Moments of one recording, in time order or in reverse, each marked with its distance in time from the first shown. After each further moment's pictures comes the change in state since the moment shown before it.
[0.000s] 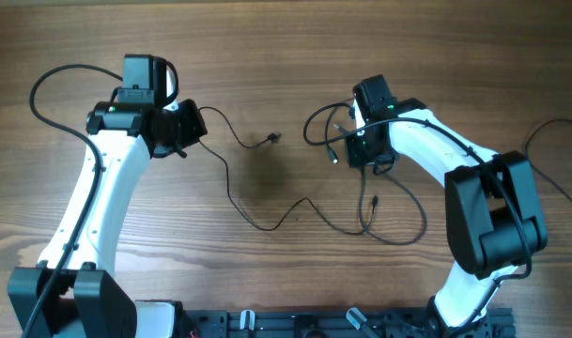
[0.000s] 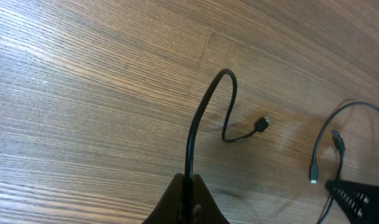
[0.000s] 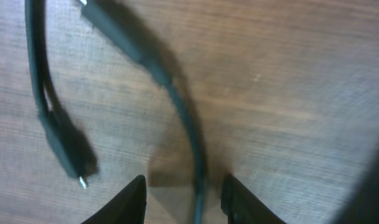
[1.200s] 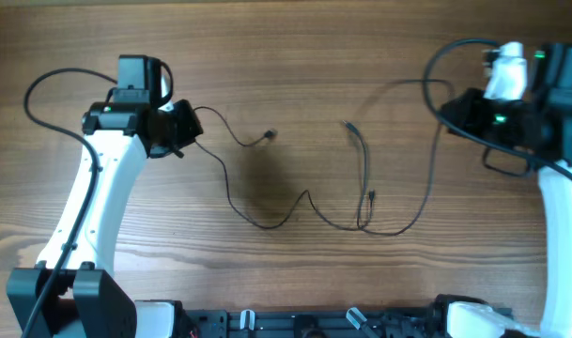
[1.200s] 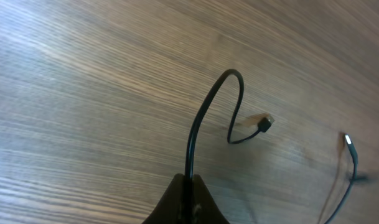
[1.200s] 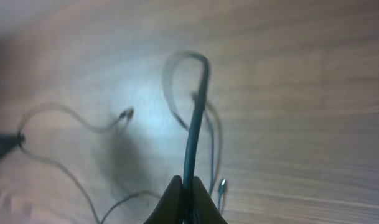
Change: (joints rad) left arm 0.016 0.000 0.000 -0.006 -0.007 -0.018; right arm -0.425 -0.569 0.249 -0.434 -0.389 -0.036
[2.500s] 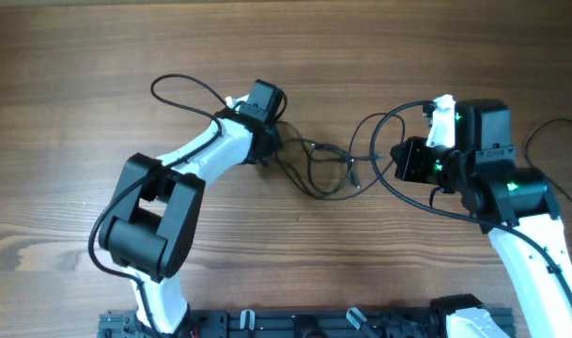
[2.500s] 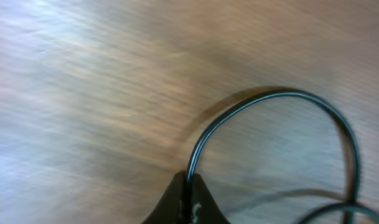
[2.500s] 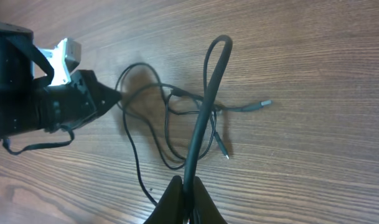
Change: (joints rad) left arm -0.393 0.429 -0.018 0.314 -0.253 -0.307; right arm 0.255 -0.237 -0.420 0.271 0.121 0.191
